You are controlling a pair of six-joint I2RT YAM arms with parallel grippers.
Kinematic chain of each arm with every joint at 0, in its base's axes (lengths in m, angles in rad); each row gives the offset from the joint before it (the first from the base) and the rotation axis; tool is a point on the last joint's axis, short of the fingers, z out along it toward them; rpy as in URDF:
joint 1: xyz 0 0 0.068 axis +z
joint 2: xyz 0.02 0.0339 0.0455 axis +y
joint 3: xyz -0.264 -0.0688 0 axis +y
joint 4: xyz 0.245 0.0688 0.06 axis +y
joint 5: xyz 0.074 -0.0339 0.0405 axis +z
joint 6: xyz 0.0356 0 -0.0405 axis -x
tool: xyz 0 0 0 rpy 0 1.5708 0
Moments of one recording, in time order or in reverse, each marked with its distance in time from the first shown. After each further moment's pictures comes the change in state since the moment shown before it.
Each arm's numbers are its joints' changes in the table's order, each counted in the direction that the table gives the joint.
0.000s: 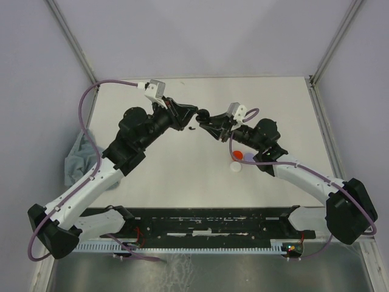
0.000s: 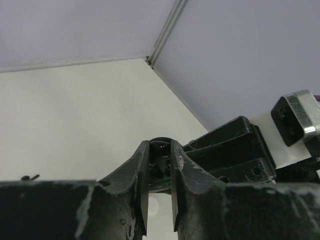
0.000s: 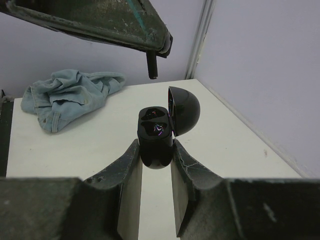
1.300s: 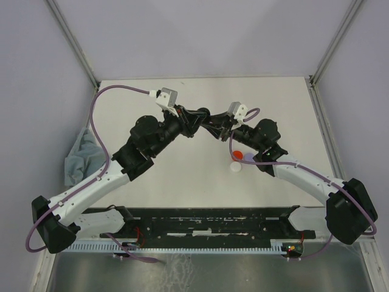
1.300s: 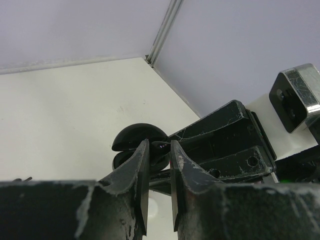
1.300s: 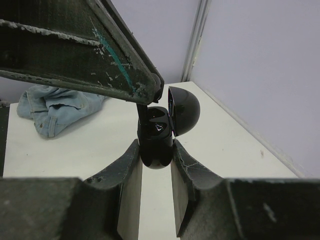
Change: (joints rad) left arm -0.151 0.026 0.054 -0.103 0.130 -0.056; right arm 0.005 0.000 0.000 -0.015 -0.034 -0.008
